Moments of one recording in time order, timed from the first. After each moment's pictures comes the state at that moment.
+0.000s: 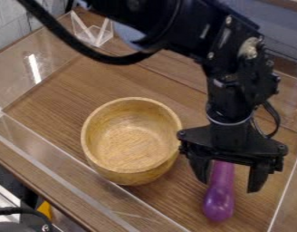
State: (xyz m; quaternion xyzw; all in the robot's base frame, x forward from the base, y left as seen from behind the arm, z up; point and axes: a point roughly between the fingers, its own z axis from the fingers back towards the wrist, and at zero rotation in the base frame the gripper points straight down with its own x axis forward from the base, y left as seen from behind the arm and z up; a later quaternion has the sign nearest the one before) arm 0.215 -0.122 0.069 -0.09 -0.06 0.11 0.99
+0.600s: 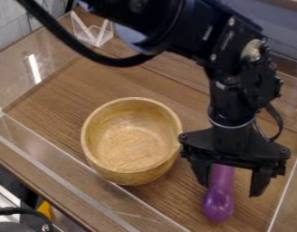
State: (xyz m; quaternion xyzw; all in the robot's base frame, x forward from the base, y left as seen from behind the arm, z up) arm 0.212 -0.126 0.069 -0.09 -0.05 0.11 0.99
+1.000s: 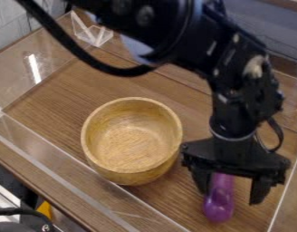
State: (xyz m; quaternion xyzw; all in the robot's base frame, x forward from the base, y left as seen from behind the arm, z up) arm 0.209 -0.129 0.057 -0.08 -0.05 0.13 0.99
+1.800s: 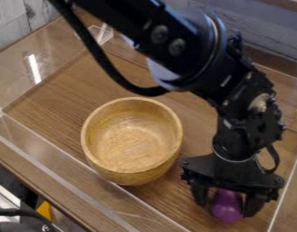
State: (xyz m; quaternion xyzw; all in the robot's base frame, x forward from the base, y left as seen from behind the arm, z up) arm 0.209 -0.128 0.031 -0.05 -0.05 0.13 0.99
